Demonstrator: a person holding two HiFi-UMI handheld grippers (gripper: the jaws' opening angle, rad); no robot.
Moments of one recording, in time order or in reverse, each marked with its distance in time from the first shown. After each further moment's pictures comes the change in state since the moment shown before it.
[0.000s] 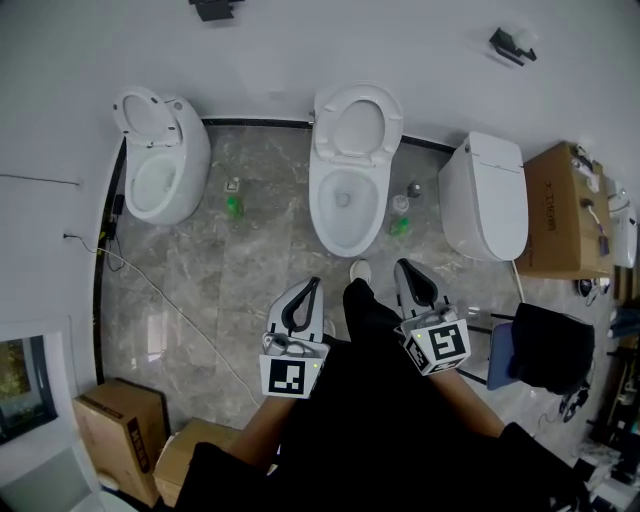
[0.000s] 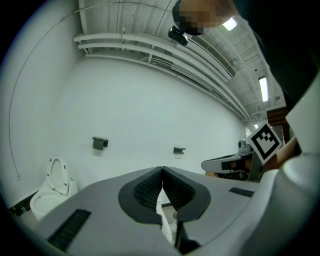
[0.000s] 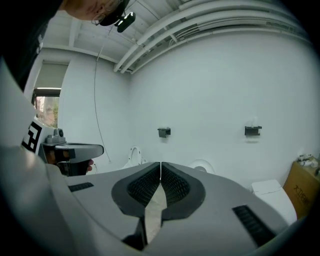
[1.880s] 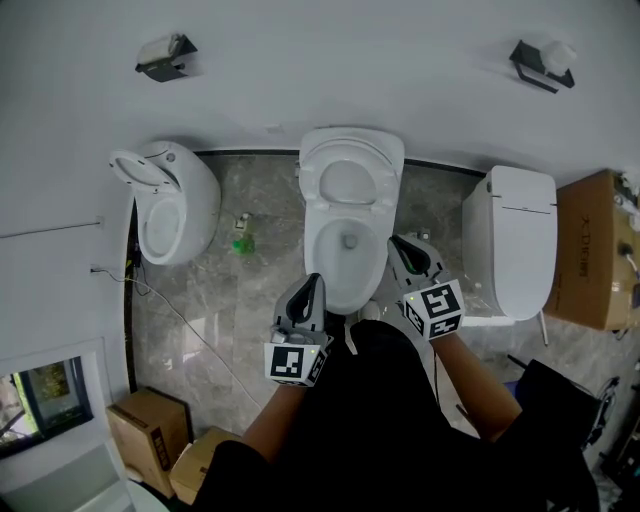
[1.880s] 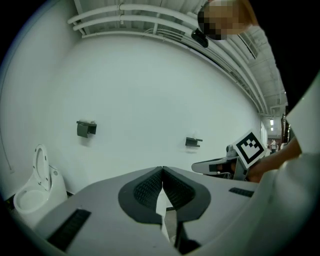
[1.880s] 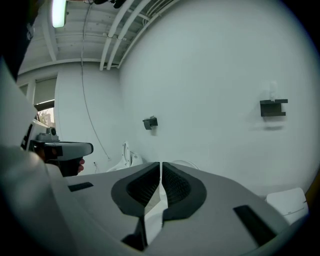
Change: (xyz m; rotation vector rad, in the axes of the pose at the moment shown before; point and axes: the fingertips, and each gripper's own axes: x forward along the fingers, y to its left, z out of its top) left arm 0.358 -0.006 -0.036 -0.028 0.140 0.088; right arm 0.238 -0.319 0.009 0.078 0.093 0.139
